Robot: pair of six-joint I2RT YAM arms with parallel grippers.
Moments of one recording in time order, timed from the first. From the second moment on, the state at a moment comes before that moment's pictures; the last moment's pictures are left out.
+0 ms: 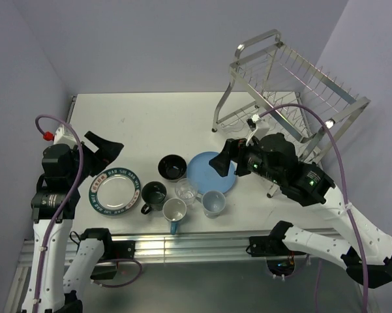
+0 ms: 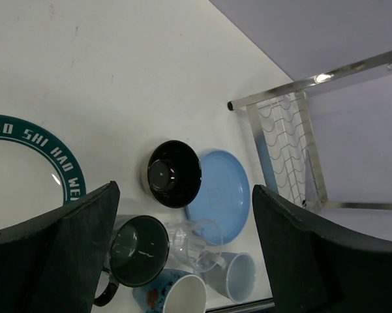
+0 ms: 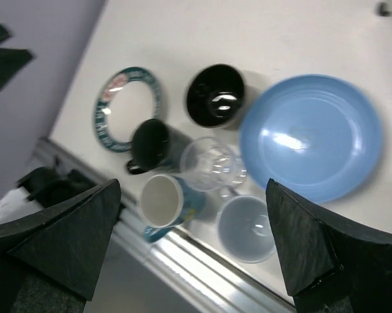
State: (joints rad) left arm -0.01 0.66 0.96 -0.67 0.21 -0.76; right arm 0.80 0.87 1.16 -0.70 0.06 0.58
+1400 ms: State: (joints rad) left arm -0.44 1.58 1.26 -0.82 -0.07 -0.75; right arm 0.80 0.99 1.24 -1.01 0.12 0.61
